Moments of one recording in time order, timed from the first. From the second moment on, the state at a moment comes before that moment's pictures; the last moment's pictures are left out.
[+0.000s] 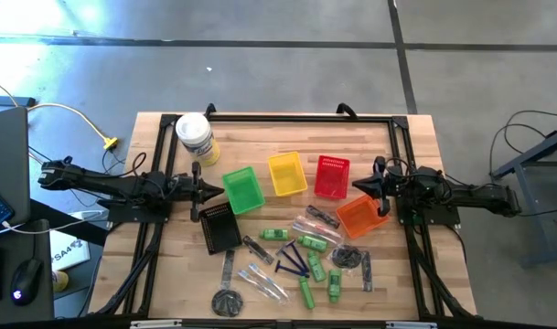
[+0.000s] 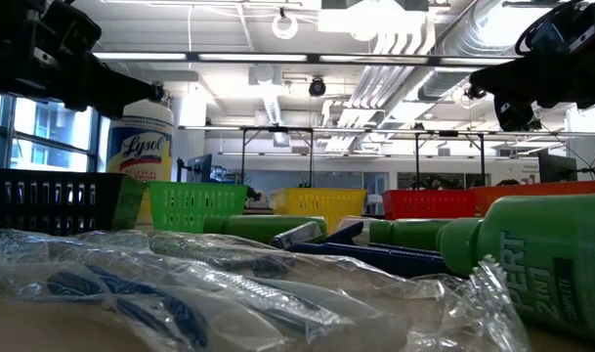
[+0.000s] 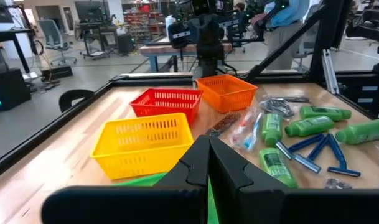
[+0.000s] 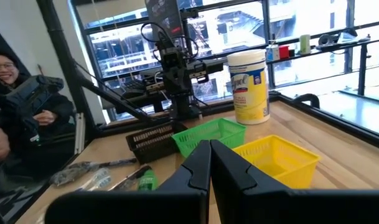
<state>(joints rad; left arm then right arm) -0.12 0.34 0.01 0.30 -0.21 0.02 -0.08 0.05 0.01 0.11 0.00 0.20</state>
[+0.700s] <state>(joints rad) -0.12 0.34 0.01 0.24 -0.28 -0.04 -0.08 0.05 0.01 0.13 0.02 0.18</state>
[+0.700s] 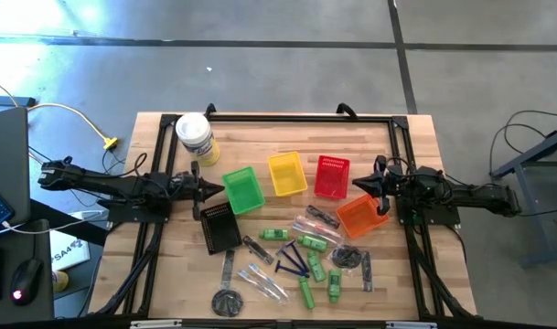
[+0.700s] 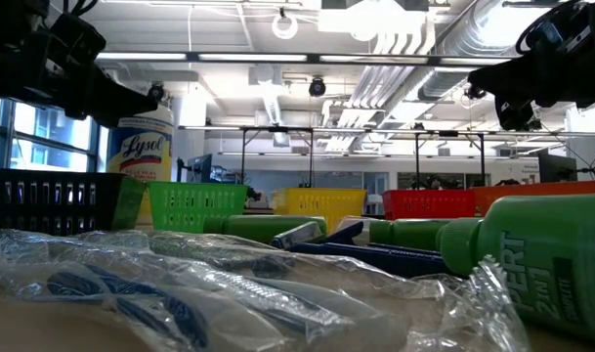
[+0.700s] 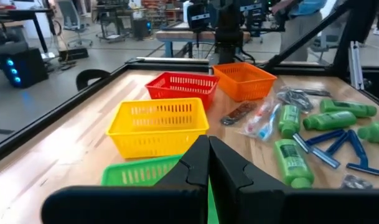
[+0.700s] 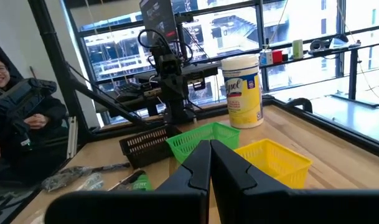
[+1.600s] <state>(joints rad) -0.12 0.34 0.08 0.22 -0.31 -0.02 -0.08 0.05 0.01 0.15 0.02 0.21</state>
